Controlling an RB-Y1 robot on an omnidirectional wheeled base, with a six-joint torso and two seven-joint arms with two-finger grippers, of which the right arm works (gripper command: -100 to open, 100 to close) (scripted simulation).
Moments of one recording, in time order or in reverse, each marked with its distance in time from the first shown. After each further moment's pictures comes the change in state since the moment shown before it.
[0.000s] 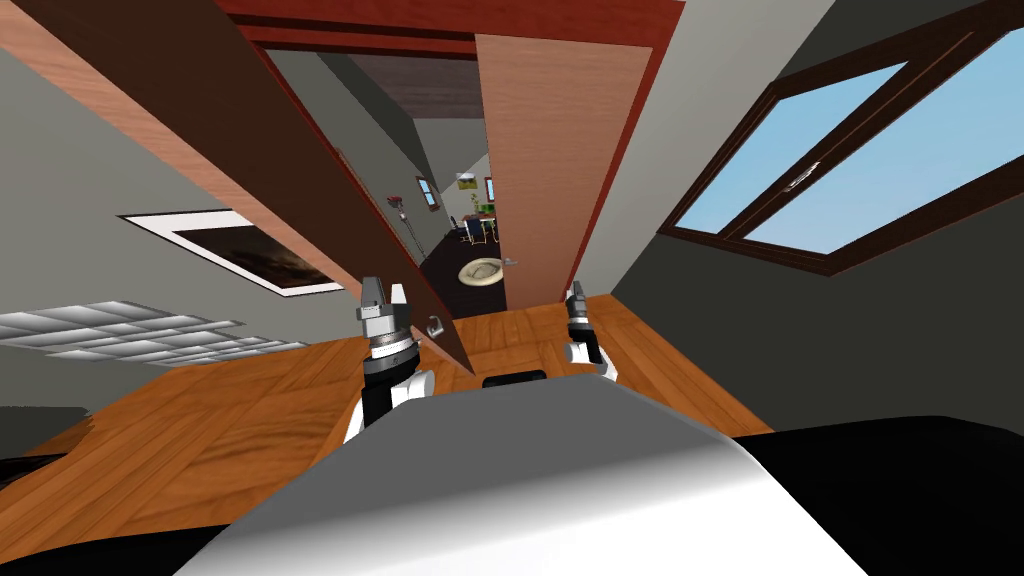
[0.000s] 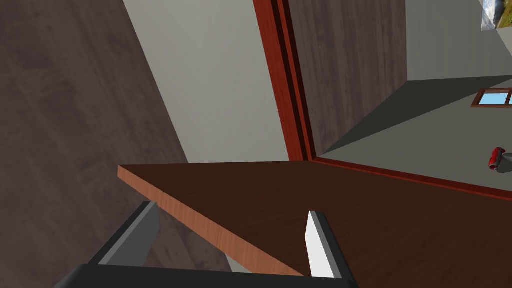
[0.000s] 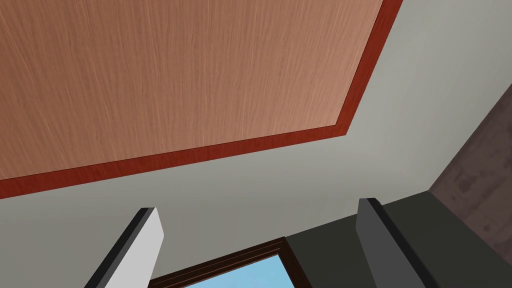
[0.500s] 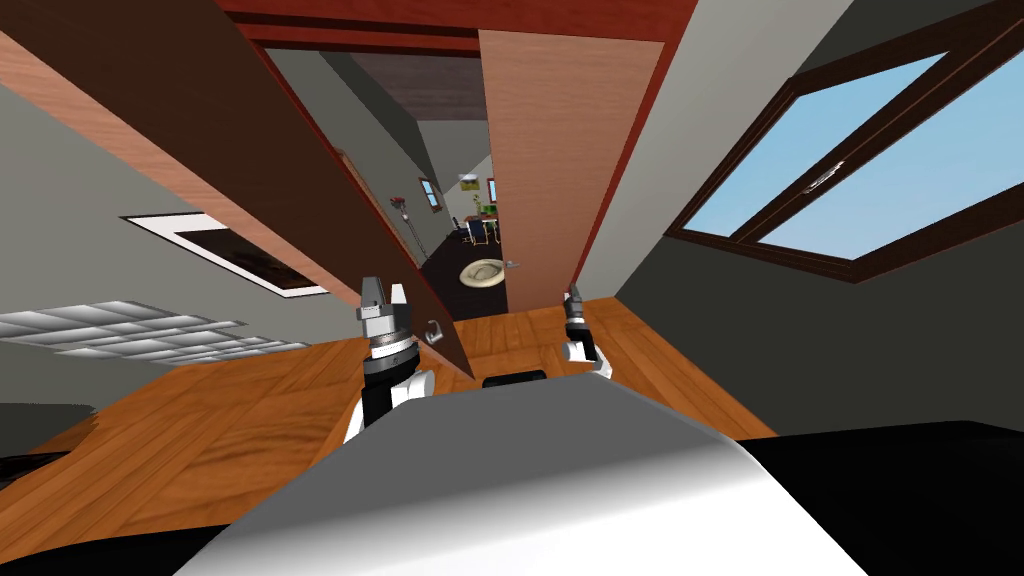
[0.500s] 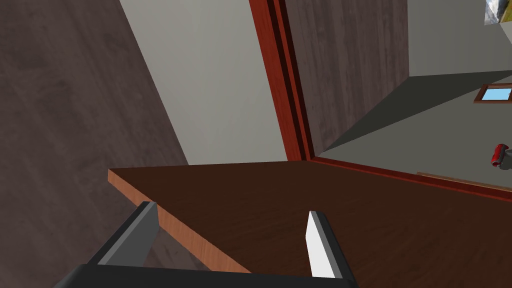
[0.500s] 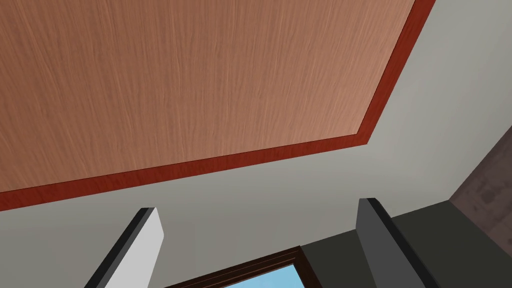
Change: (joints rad) arm -0.060 -0.007 -0.007 0.133 -0.014 -0.033 0.008
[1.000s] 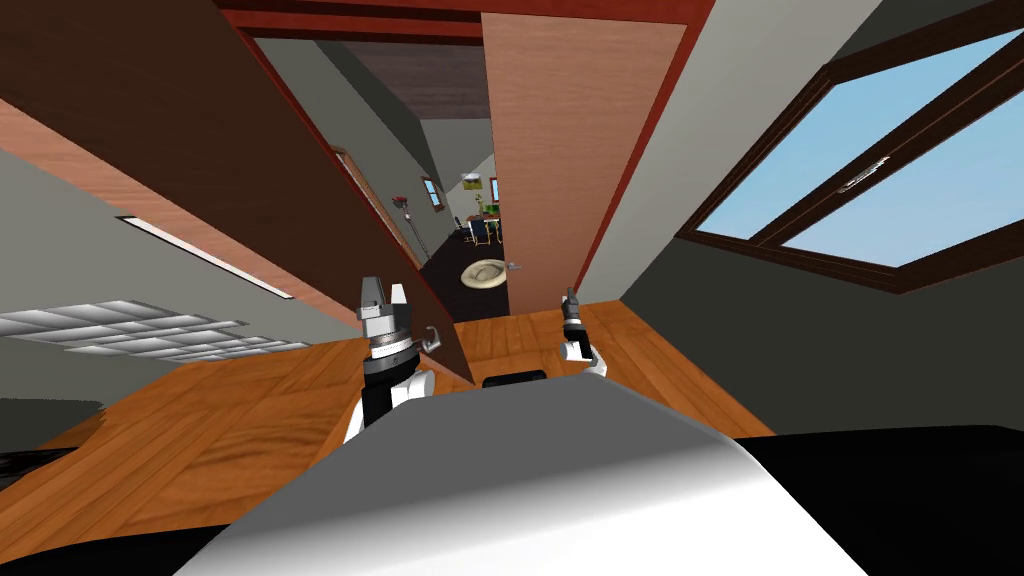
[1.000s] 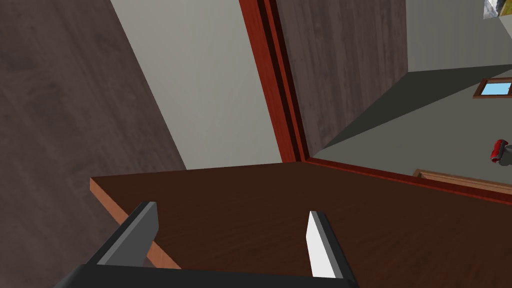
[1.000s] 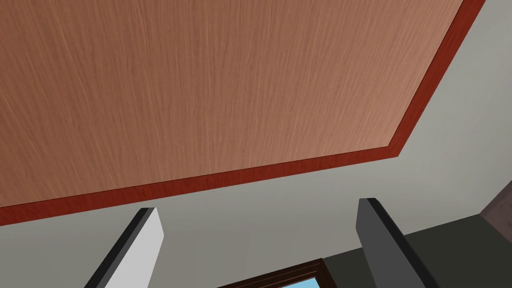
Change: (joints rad) arm -0.063 -0.003 -0.007 0.151 -0.016 -0.040 0.007
